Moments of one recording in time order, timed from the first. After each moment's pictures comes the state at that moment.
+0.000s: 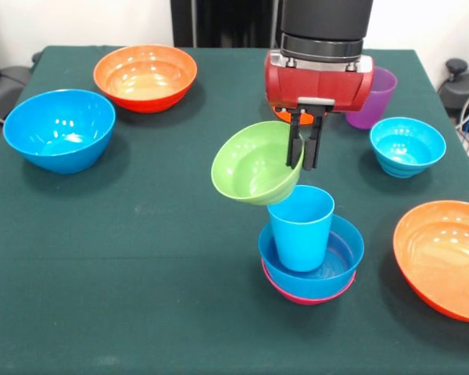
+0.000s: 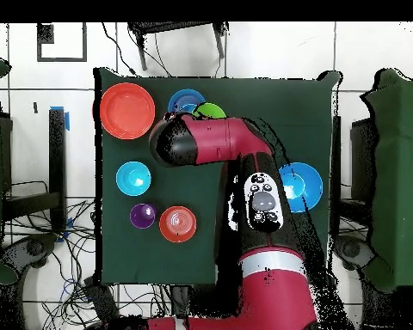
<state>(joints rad) -0.22 -0.59 0.15 1.41 -0.29 0.43 1.93</state>
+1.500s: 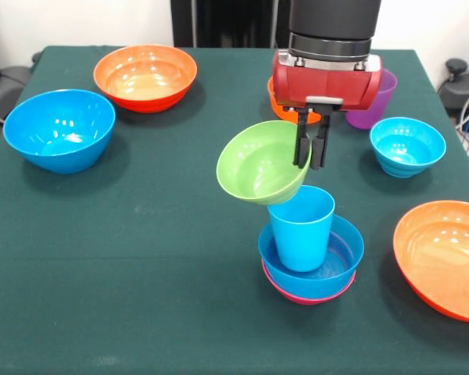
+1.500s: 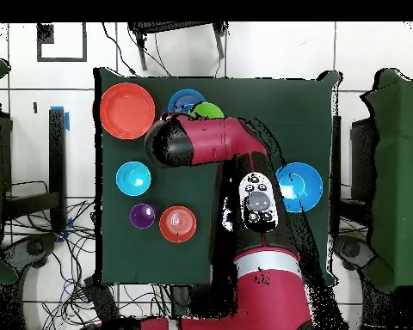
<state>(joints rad) -0.21 -0.60 0.15 1.41 -0.29 0.43 1.93</state>
